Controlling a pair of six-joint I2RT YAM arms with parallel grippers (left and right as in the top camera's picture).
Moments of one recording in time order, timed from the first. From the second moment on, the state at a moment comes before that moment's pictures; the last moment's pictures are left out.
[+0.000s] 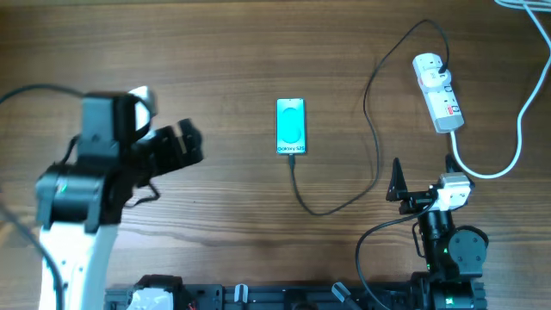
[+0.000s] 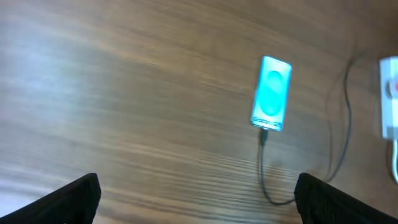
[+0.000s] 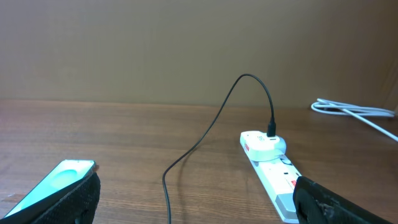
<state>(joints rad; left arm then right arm) -0.06 1.08 1.28 -1.19 0.11 -0.40 0.00 0.02 0.01 0.00 -0.07 -0.01</state>
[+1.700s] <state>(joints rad) 0.08 0.05 0.27 -0.32 0.21 -0.40 0.00 0.02 0.01 0.00 -0.07 -0.01</state>
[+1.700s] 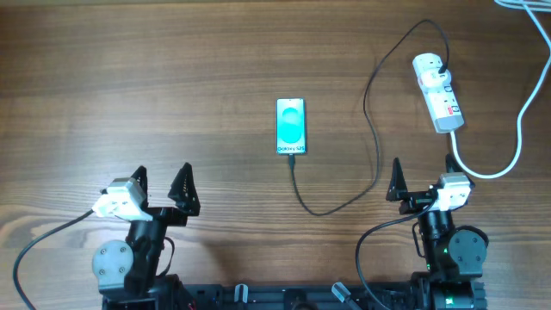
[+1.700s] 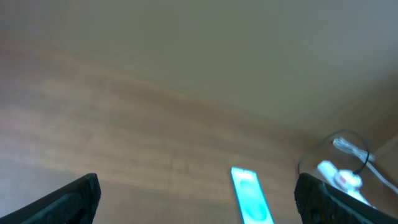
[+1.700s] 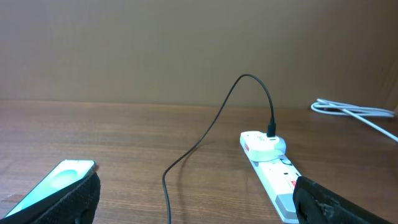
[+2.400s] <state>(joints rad) 0.08 0.01 0.06 0.08 0.17 -0.40 0.00 0.02 0.01 0.00 -0.07 -0.01</state>
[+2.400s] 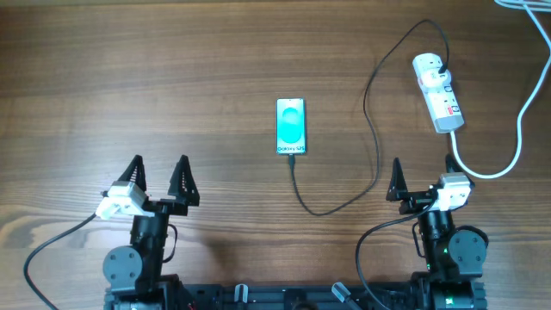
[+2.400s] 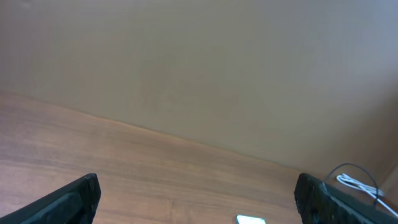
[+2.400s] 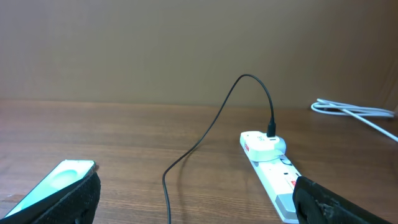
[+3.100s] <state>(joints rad) 0.08 0.01 0.01 -0.07 0.07 -0.26 0.00 0.02 0.01 0.00 -0.07 -0.01</state>
